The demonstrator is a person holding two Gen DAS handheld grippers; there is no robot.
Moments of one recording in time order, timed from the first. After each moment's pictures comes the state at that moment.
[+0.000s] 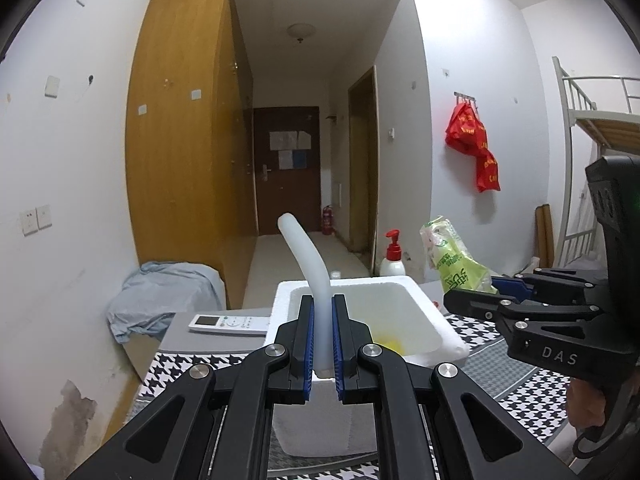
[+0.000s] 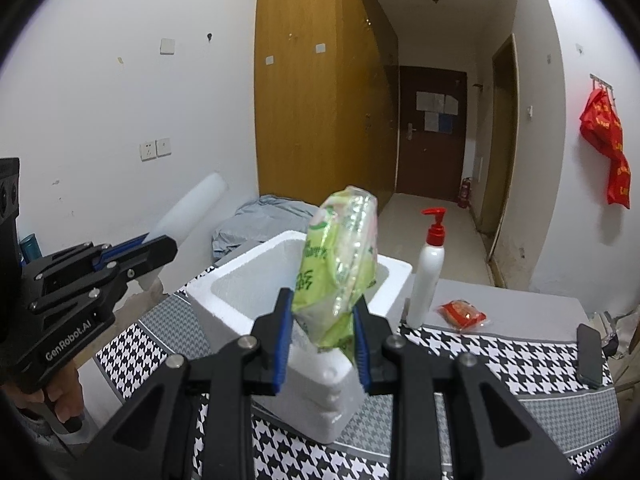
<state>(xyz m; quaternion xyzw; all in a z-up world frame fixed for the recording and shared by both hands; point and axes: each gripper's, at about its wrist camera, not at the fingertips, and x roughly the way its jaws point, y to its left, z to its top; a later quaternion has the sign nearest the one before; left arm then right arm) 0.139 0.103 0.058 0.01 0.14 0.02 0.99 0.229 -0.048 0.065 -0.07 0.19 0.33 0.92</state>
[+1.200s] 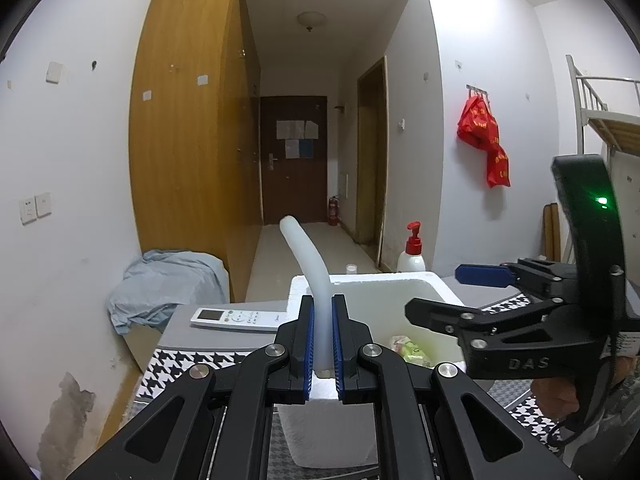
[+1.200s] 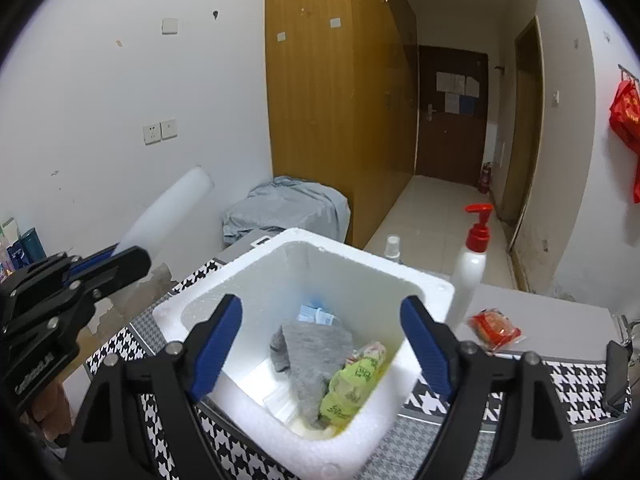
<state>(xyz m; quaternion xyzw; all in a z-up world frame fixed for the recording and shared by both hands) 0.170 0.119 0.054 0.00 0.16 0.03 0.99 0.280 -0.011 0.056 -0.08 0.22 0.36 0.90</state>
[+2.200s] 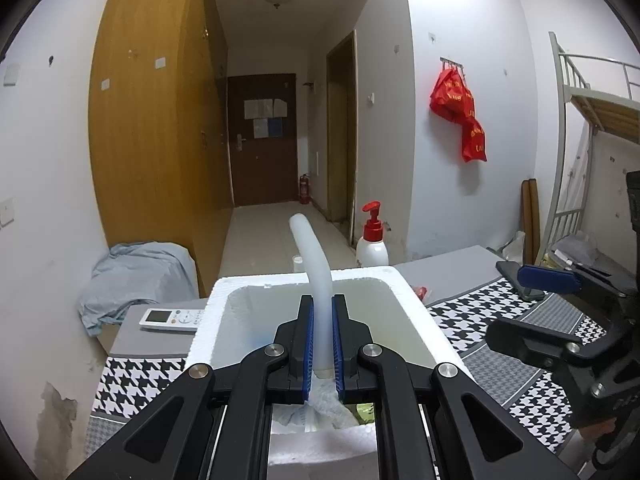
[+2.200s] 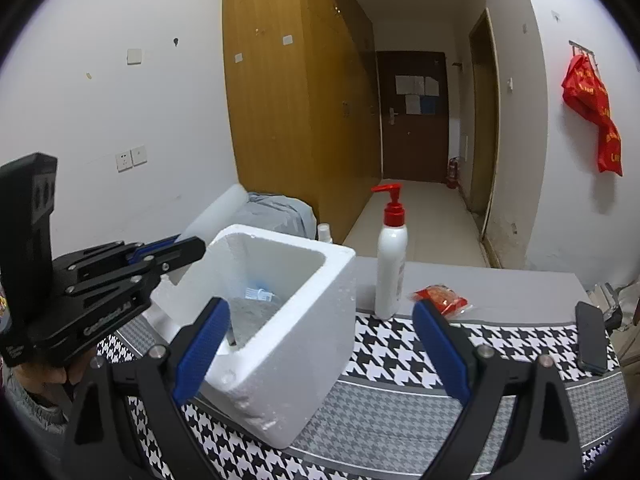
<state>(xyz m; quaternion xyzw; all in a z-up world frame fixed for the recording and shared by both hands) 0.224 0.082 0.045 0.01 0.20 -0.03 0.98 0.274 -0.091 0.052 -0.04 0.21 0.31 0.93</state>
